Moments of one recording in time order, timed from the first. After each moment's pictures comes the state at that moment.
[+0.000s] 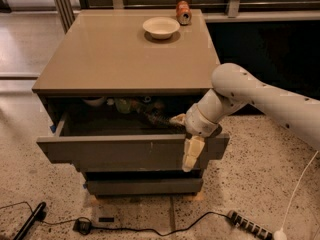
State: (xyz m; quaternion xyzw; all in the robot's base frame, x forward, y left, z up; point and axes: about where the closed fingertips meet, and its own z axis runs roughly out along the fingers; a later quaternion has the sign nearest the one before) arm 0.534 -0.063 0.666 -0.71 0.63 0.25 0.17
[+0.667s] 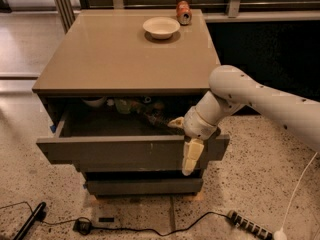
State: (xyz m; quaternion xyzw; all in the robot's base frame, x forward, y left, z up) arm 0.524 -0.059 0.661 -0.72 0.62 0.26 0.16
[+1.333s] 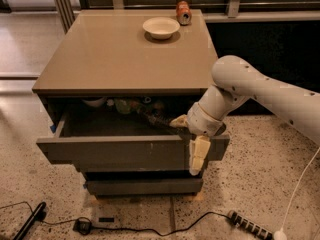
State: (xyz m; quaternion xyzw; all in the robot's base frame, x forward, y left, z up) arm 0.506 -0.071 0.687 -0.74 0.61 0.26 0.13
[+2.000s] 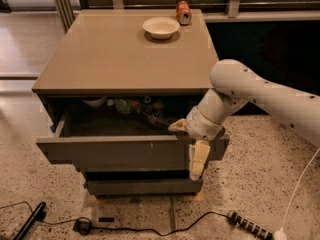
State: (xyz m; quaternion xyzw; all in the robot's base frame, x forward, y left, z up) arm 0.494 -0.068 0.682 -0.75 0.60 0.26 0.13
